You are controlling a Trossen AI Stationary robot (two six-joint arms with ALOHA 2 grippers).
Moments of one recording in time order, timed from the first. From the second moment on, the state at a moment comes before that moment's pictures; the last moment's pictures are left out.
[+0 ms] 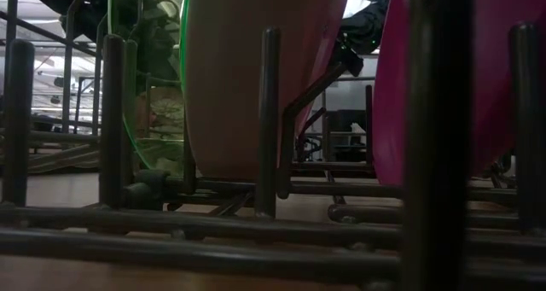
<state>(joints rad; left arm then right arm) 0.62 0.91 0.57 -0.30 0.38 -0.41 -0.35 1.90 1.26 0.00 -0.56 0.00</state>
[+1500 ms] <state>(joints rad) 0.52 0.91 0.57 -0.11 0.34 -0.37 -0.31 1.90 1.26 0.11 -0.47 0.00</state>
